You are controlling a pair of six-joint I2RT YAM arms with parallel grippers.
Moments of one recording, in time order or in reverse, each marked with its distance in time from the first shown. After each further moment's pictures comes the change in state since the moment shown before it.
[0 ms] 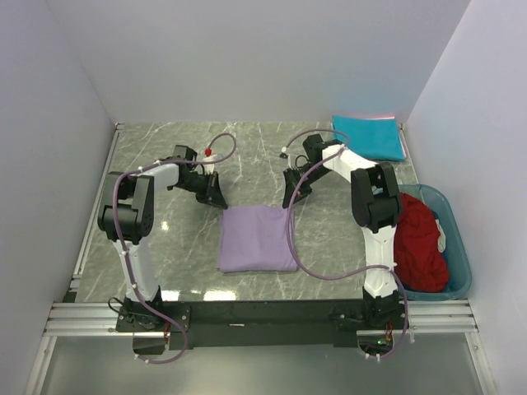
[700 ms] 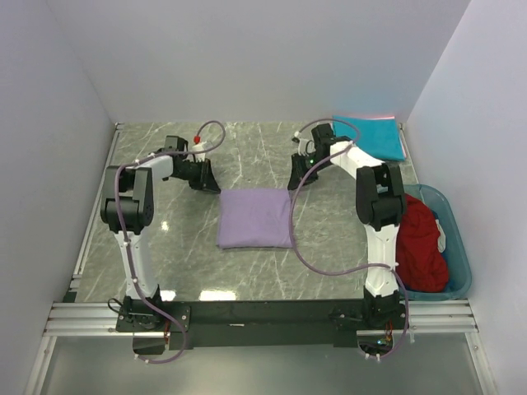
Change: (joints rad) left arm 0.084 0.098 0.135 0.078 -0.058 -0.026; right arm -0.063 -0.015 -0.007 0.246 0.170 0.211
